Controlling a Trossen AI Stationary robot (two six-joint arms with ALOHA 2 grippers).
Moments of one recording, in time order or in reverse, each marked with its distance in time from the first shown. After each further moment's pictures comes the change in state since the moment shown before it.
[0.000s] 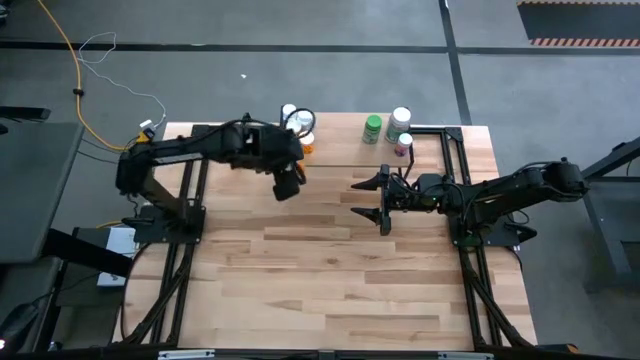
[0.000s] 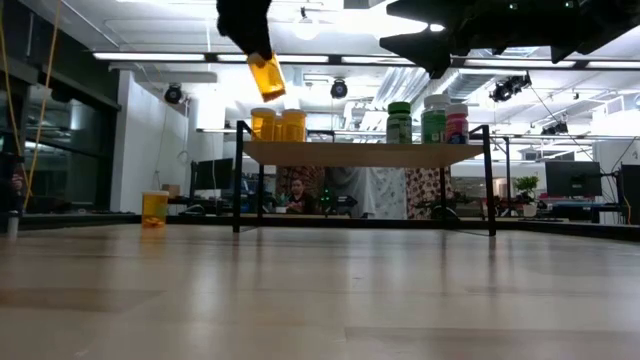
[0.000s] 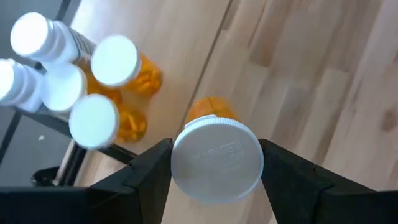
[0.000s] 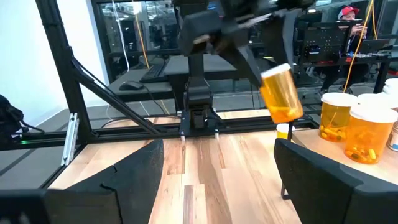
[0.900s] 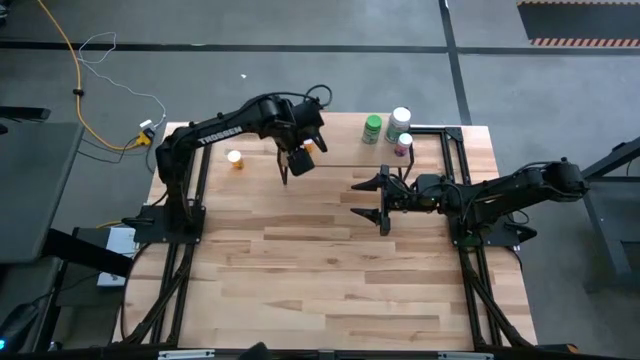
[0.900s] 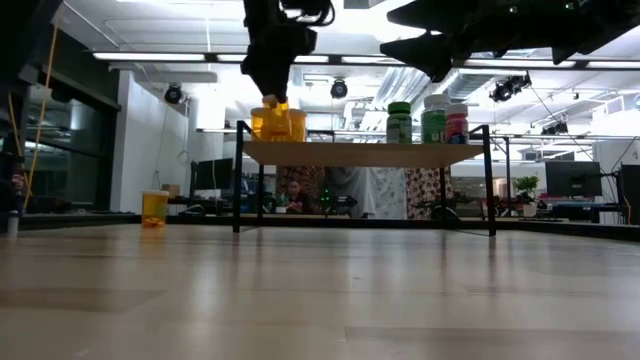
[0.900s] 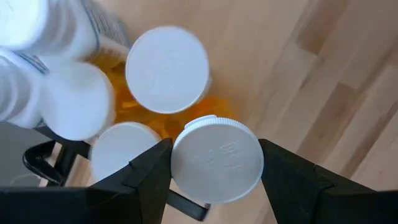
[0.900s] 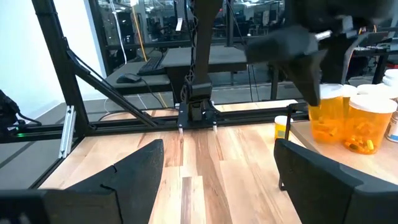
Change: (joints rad) left arm 0.218 0.295 0.276 -0.177 0.138 0.065; right arm 0.000 0.000 0.000 -0.031 0.007 0.001
